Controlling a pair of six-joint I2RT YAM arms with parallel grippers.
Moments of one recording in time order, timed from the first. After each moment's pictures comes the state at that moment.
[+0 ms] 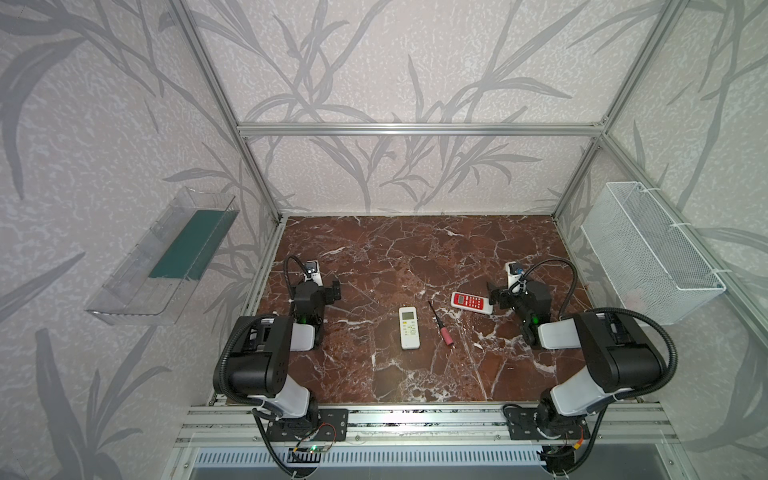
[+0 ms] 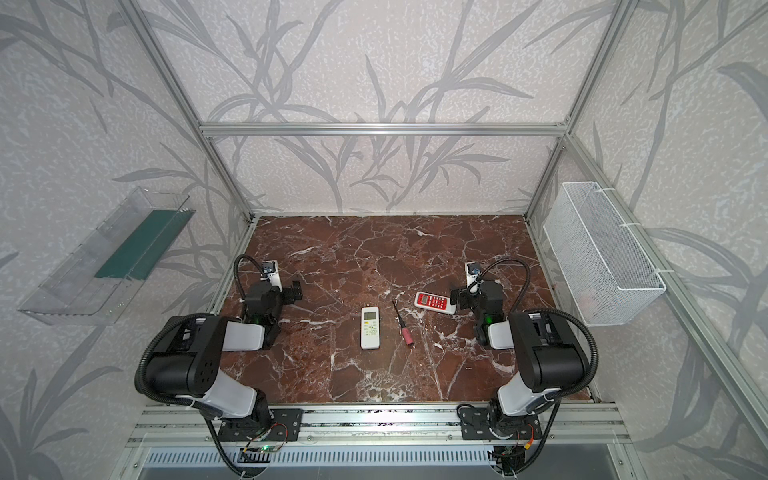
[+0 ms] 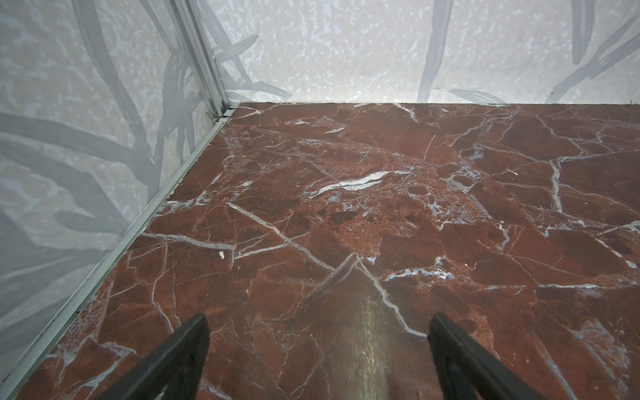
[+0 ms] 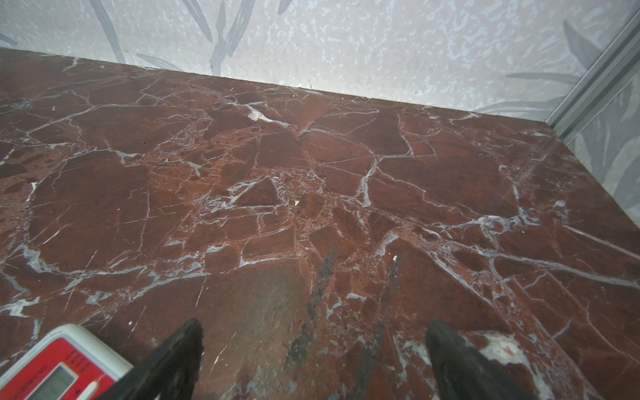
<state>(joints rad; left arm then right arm) 0.01 1.56 0.36 0.87 -0.17 0.00 0.07 1.60 0.36 0.88 -0.09 -0.08</state>
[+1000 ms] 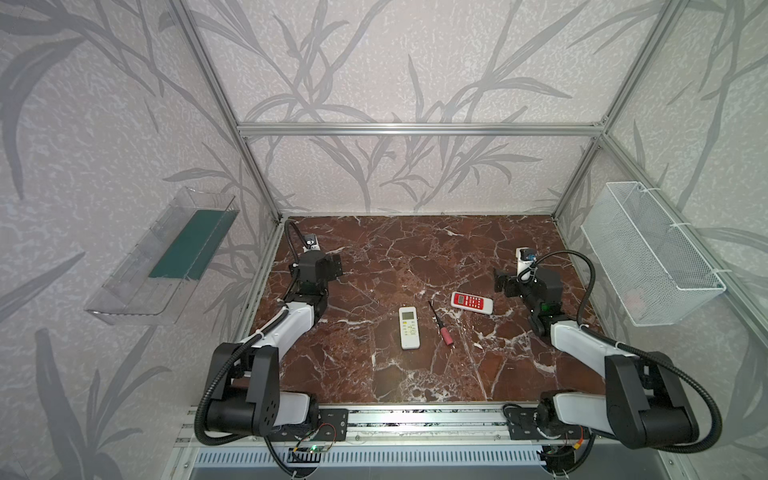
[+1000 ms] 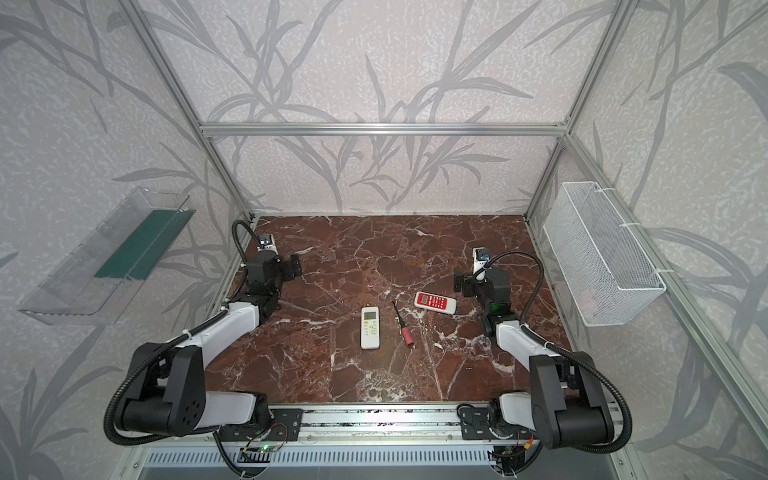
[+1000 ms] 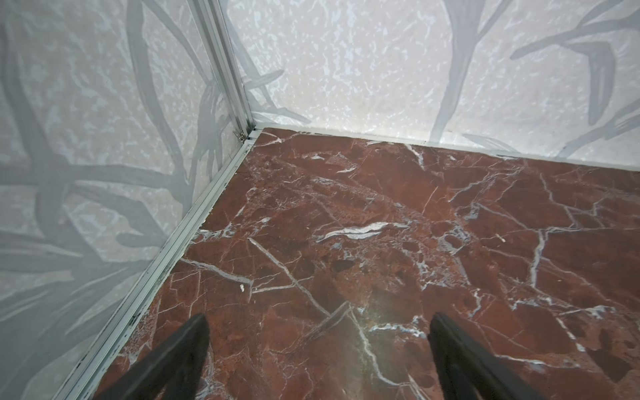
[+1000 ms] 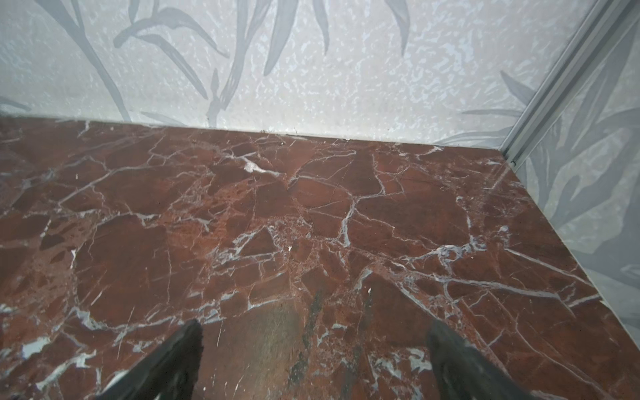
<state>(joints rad) -0.13 1.36 0.73 0.16 -0.39 -0.16 0.09 1.27 0.51 0.41 -0.02 0.03</state>
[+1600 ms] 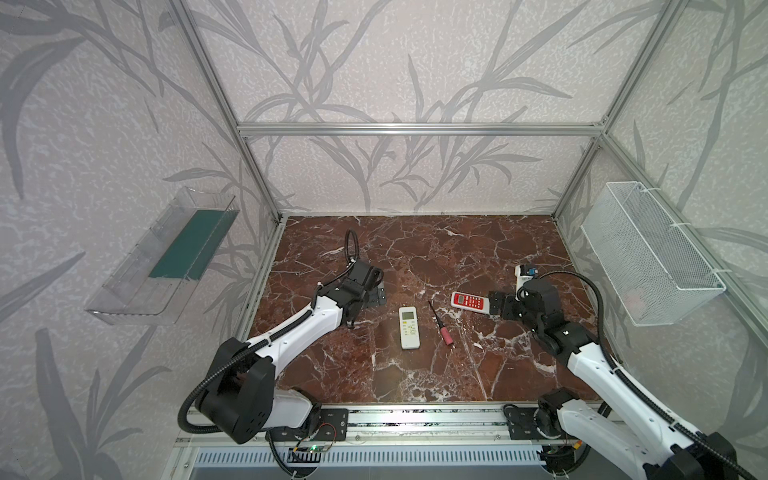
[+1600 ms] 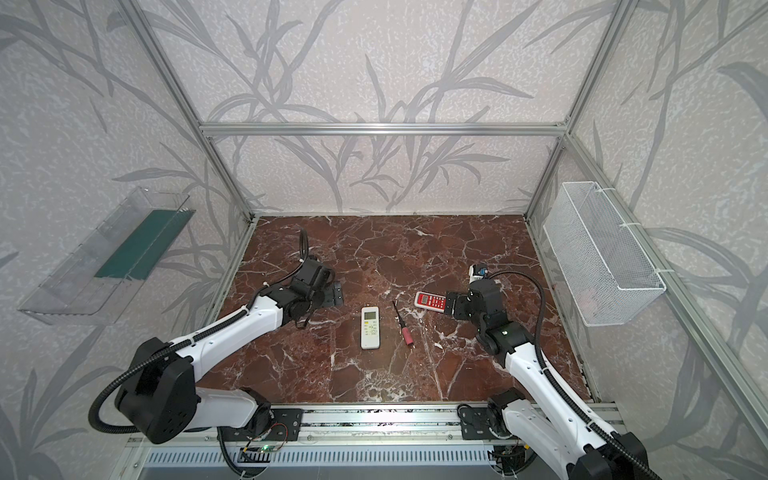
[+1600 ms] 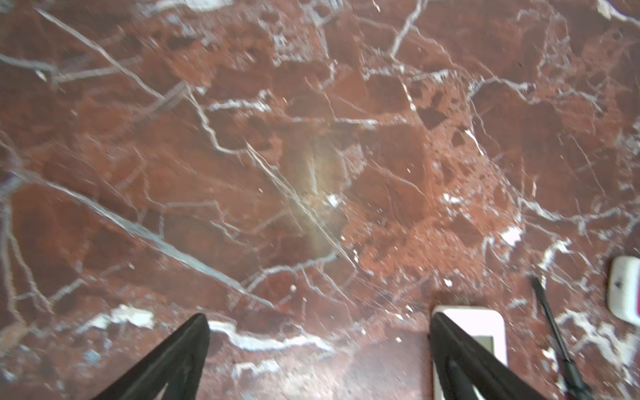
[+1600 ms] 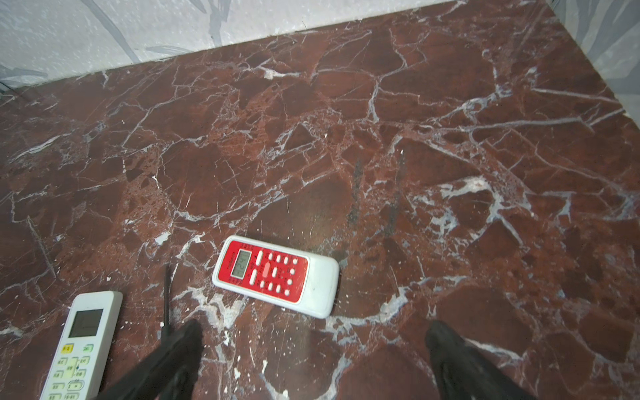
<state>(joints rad) -0.55 1.39 0.91 -0.55 -0.28 -0.64 0.35 0.88 0.58 -0.37 0.16 0.37</state>
